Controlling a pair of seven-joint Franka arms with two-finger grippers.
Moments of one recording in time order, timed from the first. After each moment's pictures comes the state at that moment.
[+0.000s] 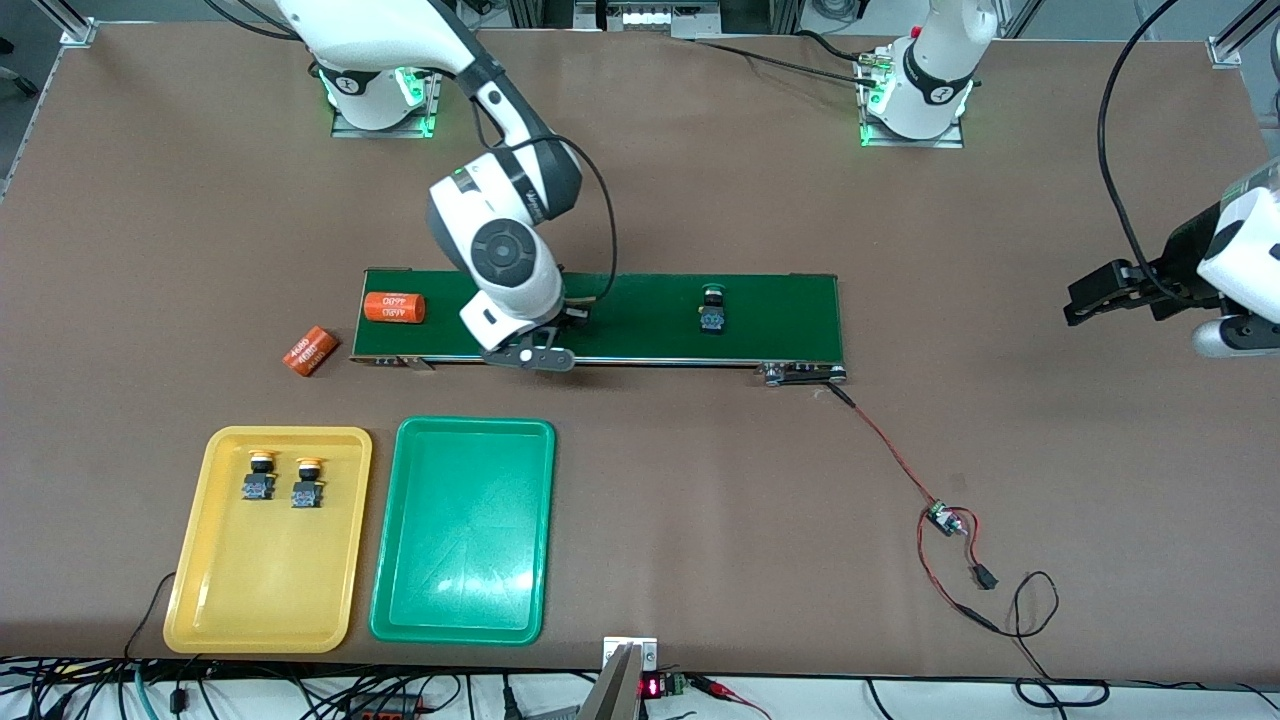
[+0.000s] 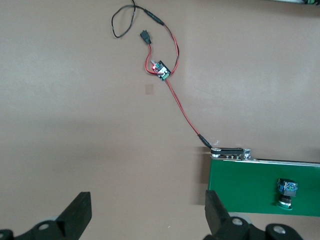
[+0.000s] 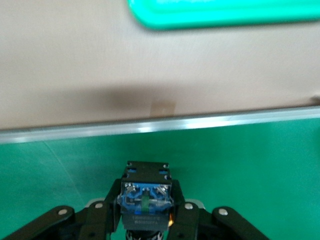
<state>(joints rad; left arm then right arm) 0.03 0.17 -0.06 -1.40 -0.02 1.59 -0.13 0.57 0.52 0.03 -1.68 0.05 2.10 0.67</state>
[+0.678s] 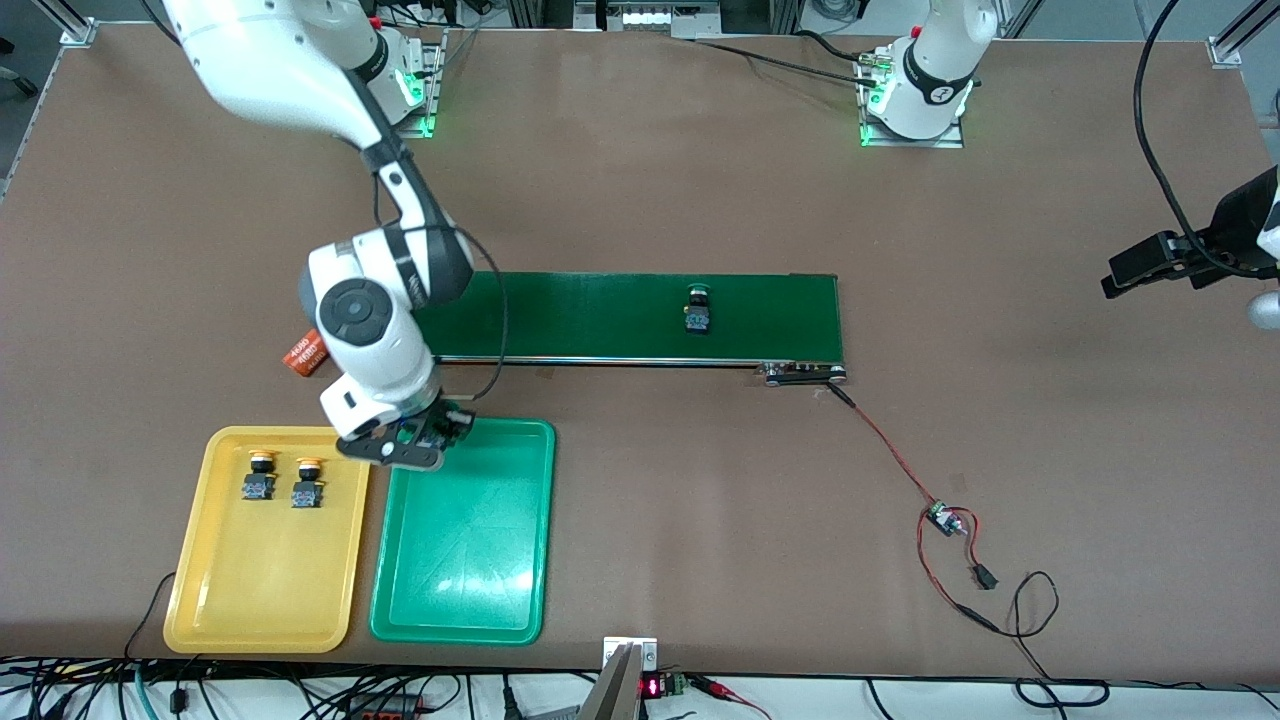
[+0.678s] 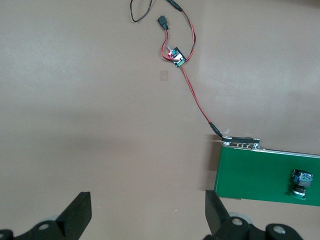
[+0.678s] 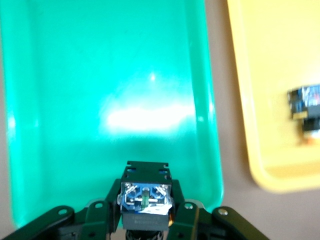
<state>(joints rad) 0.06 0.15 -0.05 -1.40 -0.02 1.51 -0.12 0.35 0.66 -0.03 -1.57 -0.17 2.38 0.55</state>
